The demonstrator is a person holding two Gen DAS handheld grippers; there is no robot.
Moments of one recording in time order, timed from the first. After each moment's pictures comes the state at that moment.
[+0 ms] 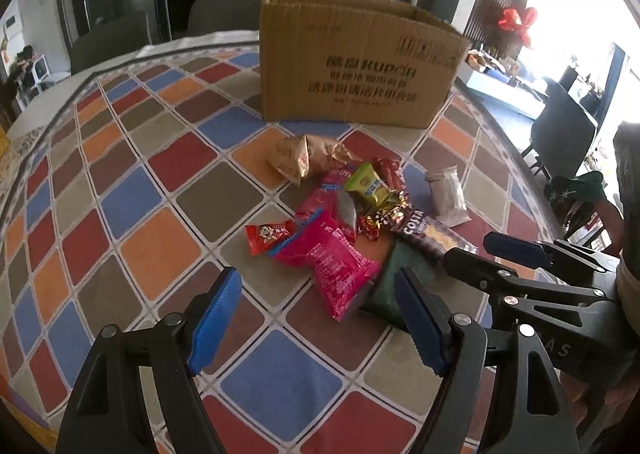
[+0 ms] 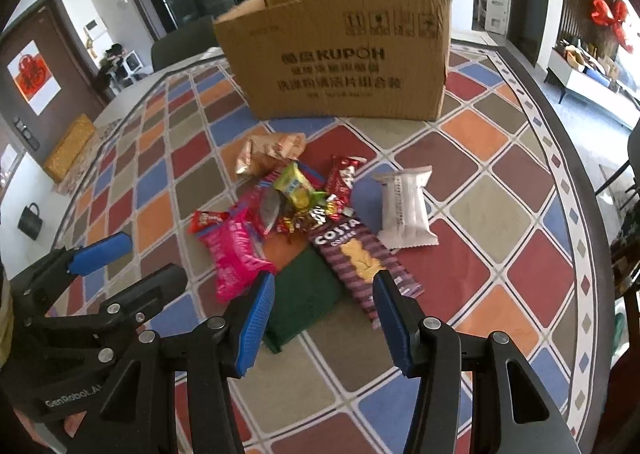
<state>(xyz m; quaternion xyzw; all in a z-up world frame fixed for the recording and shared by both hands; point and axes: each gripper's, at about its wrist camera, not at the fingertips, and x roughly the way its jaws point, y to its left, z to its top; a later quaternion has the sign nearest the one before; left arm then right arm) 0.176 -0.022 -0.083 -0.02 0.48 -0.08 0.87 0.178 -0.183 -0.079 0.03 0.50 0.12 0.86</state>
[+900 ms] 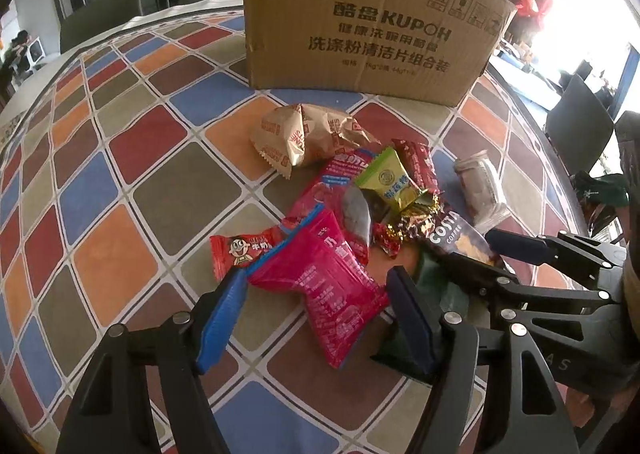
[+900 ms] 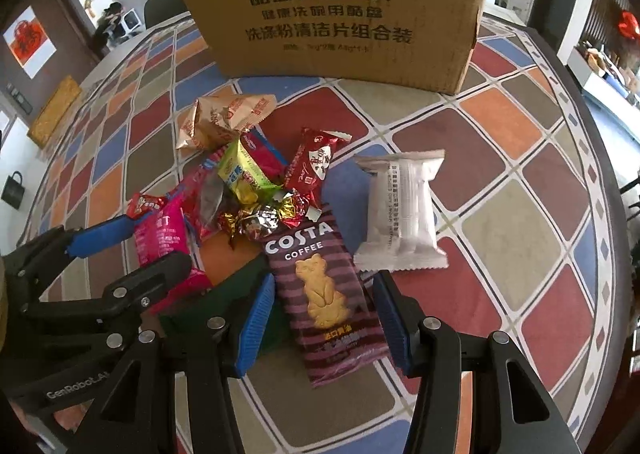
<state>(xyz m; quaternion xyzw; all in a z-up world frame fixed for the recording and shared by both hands) 0.223 -0.035 -0.127 -0.02 0.52 -0.07 0.85 0.230 -0.185 -0.127 -0.01 0.55 0.14 0.82</state>
